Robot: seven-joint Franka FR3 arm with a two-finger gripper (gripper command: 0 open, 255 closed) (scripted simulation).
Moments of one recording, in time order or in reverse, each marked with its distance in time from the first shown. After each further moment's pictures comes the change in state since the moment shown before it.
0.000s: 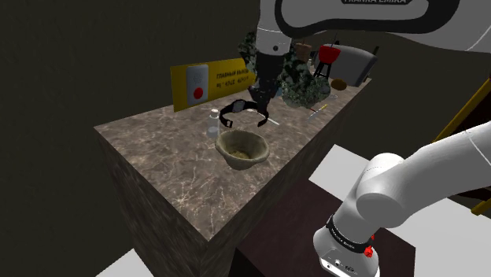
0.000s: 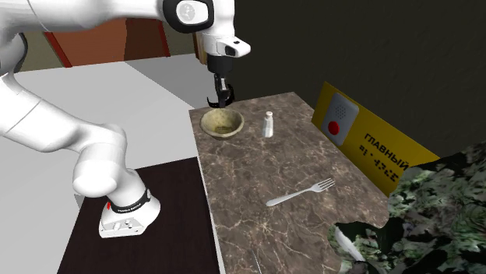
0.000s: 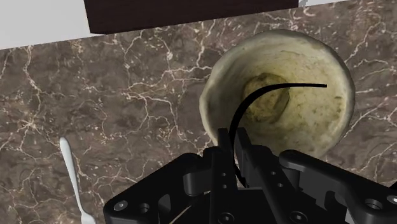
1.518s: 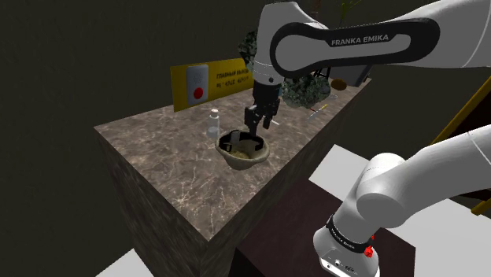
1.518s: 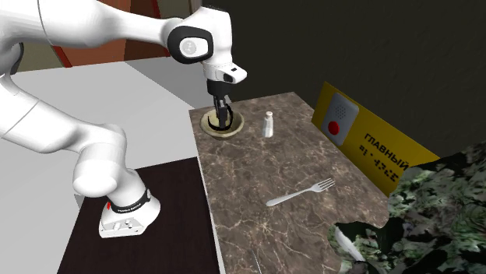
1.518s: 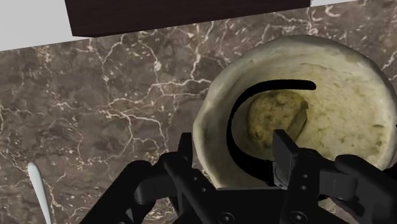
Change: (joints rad) arm 0.008 -0.025 0.011 -0.205 0.011 0.179 0.009
